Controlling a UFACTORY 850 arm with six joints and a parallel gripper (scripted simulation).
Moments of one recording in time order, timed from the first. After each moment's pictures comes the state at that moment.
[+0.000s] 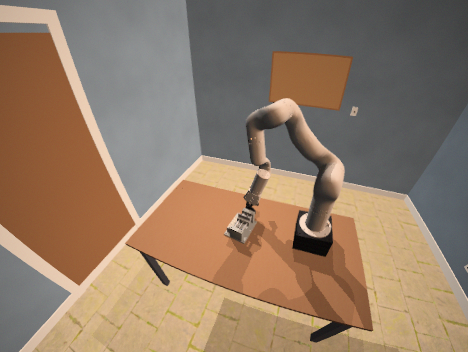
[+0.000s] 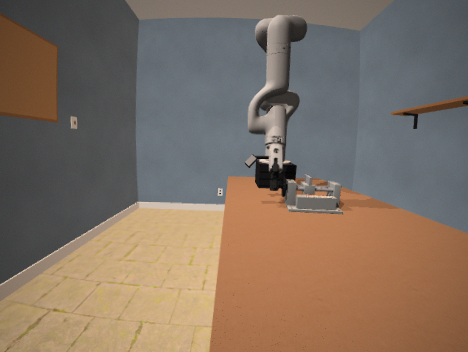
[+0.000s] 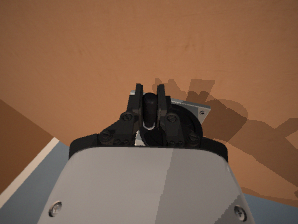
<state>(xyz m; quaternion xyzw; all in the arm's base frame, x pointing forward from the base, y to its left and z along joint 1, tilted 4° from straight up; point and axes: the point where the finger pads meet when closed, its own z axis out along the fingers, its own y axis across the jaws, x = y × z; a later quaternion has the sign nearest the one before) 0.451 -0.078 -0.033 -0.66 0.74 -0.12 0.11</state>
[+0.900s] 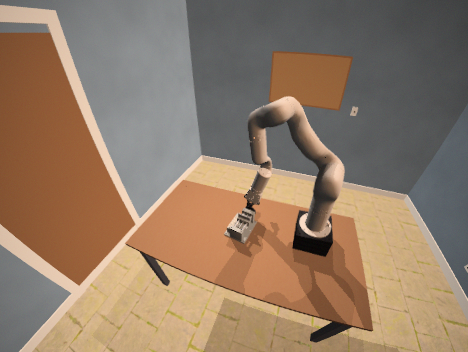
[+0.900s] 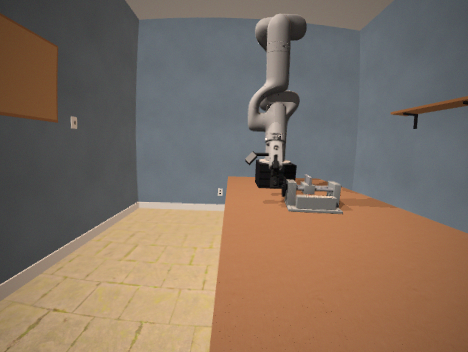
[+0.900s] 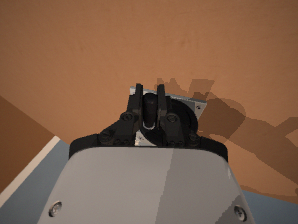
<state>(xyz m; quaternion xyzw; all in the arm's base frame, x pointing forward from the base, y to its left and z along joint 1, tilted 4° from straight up) 0.445 -0.077 -0.021 -0.66 0.74 -0.12 0.11</state>
